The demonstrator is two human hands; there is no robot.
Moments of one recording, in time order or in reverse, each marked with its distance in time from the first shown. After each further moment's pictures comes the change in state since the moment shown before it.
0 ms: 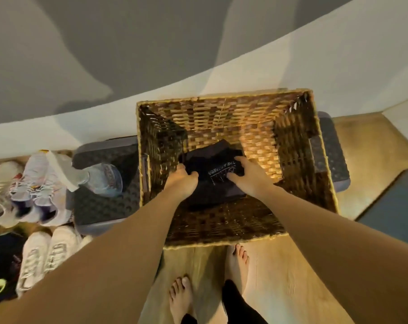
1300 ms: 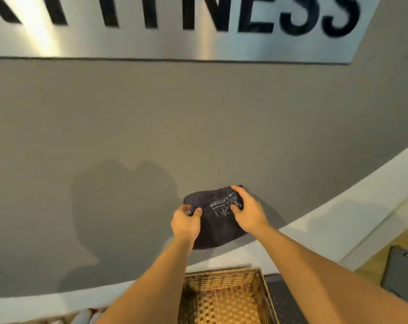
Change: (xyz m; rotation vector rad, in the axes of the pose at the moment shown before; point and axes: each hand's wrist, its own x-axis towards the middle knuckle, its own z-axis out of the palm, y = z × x) left_hand -0.424 0.225 -0.285 -0.723 0.455 0.483; right_hand -0.326 -0.319 -0.343 0.201 0.563 -0.482
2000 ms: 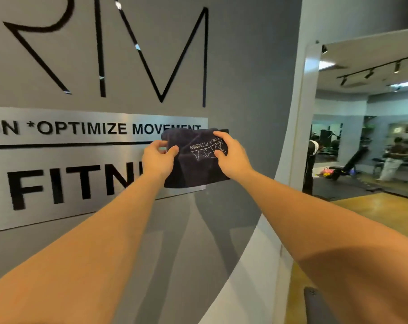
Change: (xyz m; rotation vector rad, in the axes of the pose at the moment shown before) left_hand -0.243 0.437 -0.038 -0.223 -0.240 0.839; right_hand -0.154 -0.286 -0.402 -0.056 0.706 -0.345
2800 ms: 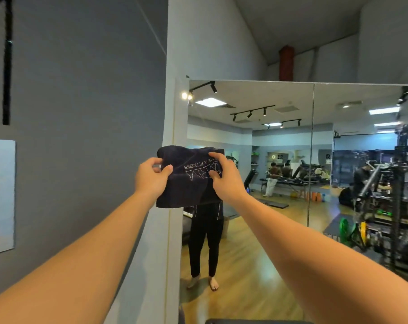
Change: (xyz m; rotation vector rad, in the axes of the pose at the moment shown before) left_hand -0.090 0.104 0.424 -0.172 -0.365 0.176; right_hand 0.008 0.233 -0.358 -0.255 0.280 0.116
